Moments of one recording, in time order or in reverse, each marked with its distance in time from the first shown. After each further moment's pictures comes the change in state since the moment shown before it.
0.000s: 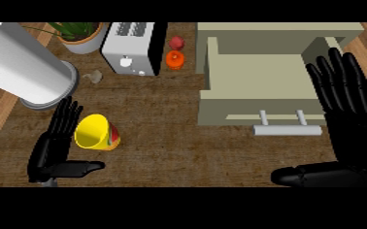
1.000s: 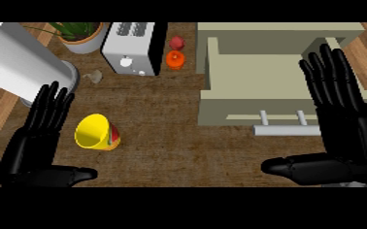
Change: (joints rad) left arm 0.070 -0.038 -0.072 -0.492 0.107 0.060 0.339; right arm -0.027 0.014 0.021 0.048 0.037 -0.031 -0.032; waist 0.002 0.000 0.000
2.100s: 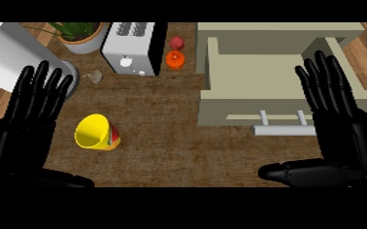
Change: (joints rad) left arm -0.090 -0.009 -0.067 -0.212 0.072 0.049 0.124; right arm 0.040 0.003 0.028 -0.005 0.006 -0.003 -0.018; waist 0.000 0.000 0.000
